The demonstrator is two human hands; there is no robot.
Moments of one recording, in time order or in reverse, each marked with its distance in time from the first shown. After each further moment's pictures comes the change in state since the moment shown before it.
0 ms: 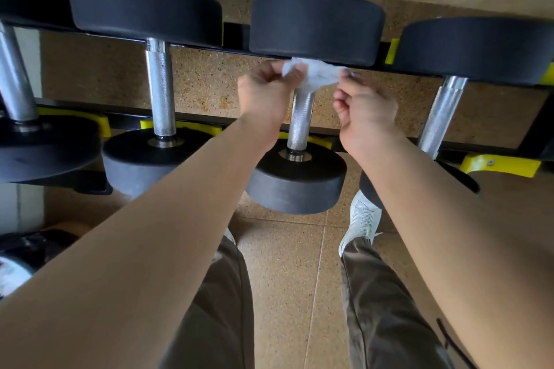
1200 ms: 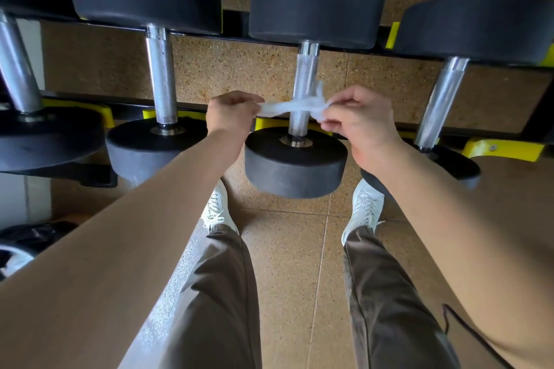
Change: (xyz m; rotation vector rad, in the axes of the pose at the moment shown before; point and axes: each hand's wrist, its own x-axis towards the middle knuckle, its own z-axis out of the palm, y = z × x) left_hand 0.001 -0.040 -0.055 0.301 0.109 -0.135; right_hand -0.009 0.022 -0.041 -0.449 -0.312 -0.230
